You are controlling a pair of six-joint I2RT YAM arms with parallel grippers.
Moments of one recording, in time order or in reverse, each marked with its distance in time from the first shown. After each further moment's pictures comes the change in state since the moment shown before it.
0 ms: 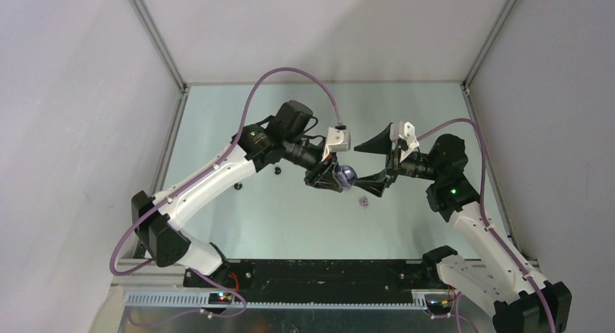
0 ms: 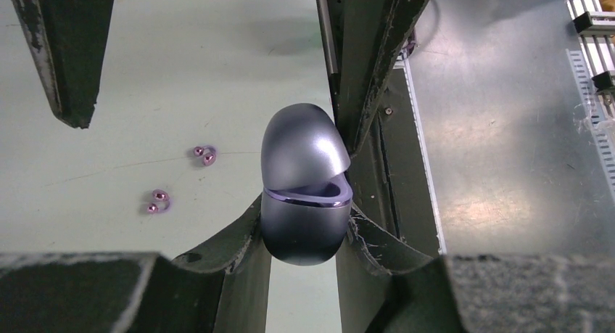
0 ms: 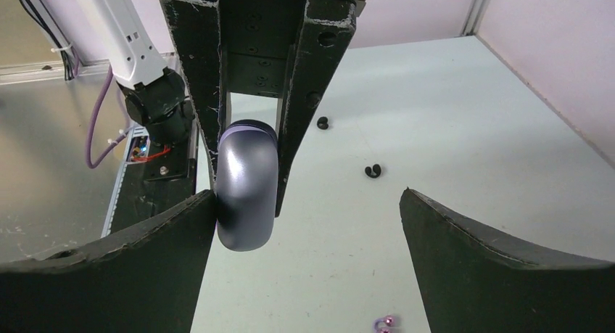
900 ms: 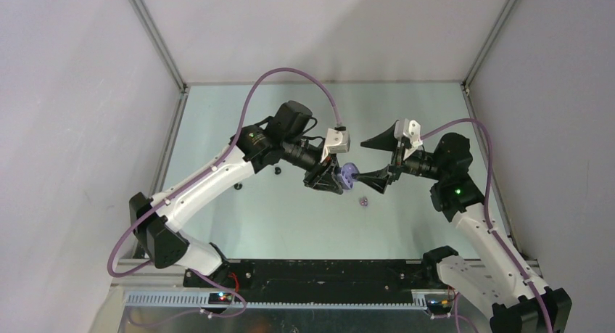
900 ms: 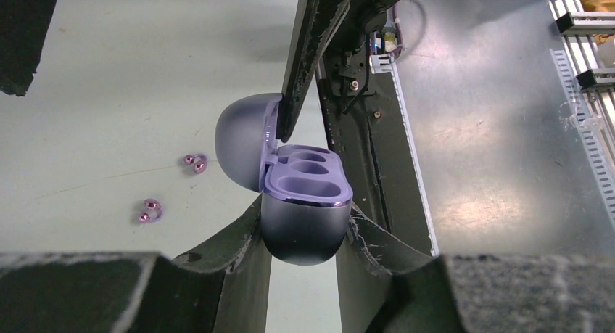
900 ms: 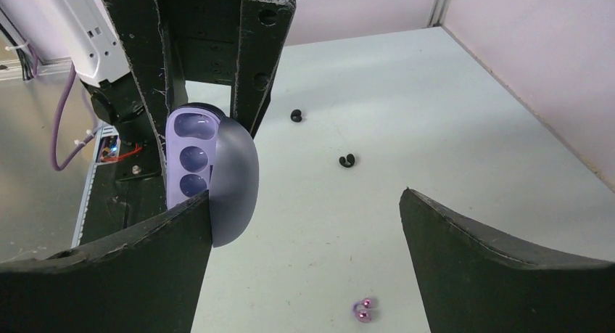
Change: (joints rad) left arm -0.005 -0.014 -0.002 0.001 0.026 -0.001; right arm -0.044 -0.020 0.023 -0.071 0.032 -0.052
